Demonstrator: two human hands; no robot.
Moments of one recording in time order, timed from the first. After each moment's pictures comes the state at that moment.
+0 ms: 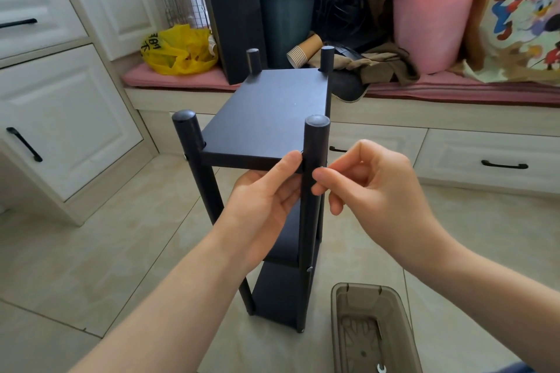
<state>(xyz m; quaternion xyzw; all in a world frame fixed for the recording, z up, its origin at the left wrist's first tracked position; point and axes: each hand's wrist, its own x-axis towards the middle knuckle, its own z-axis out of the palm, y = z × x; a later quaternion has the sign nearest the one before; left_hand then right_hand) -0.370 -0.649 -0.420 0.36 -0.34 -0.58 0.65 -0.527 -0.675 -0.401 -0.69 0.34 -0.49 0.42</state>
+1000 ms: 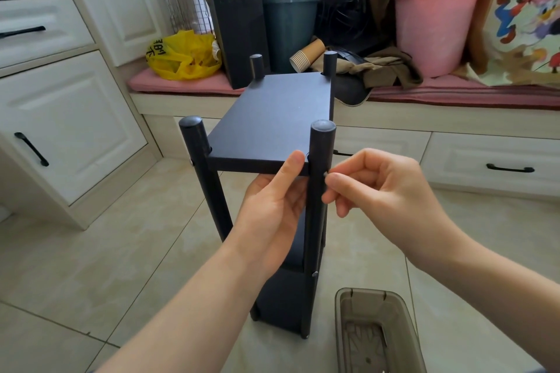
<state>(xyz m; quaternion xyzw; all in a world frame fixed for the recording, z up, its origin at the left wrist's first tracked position) -0.381 -0.650 -0.424 0.37 -0.34 -0.55 0.67 -0.535 -0.684 -0.402 -0.67 0.32 -0.46 0.48</state>
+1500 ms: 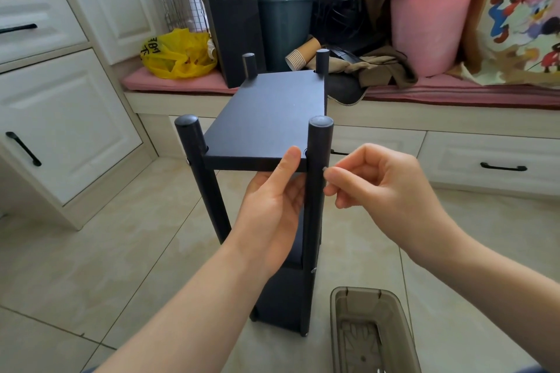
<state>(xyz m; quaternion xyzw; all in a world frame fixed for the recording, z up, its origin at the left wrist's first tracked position) -0.389 -0.654 -0.422 0.39 -0.32 -0.54 0.68 -0.542 -0.689 -0.400 -0.69 0.35 -0.46 0.44</state>
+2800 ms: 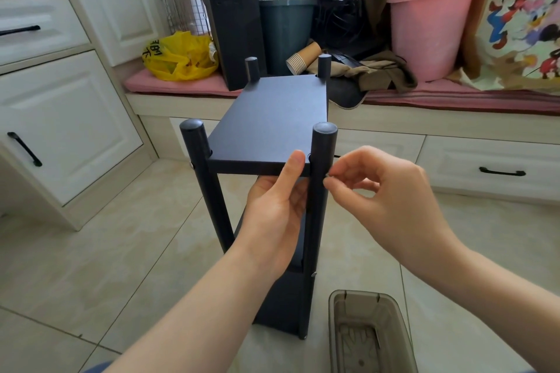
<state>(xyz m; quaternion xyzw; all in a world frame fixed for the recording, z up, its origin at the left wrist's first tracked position) -0.397 -0.657 -0.427 0.37 -0.33 -0.53 0.69 -0.543 -0.683 -0.400 -0.76 0.36 -0.48 0.26</state>
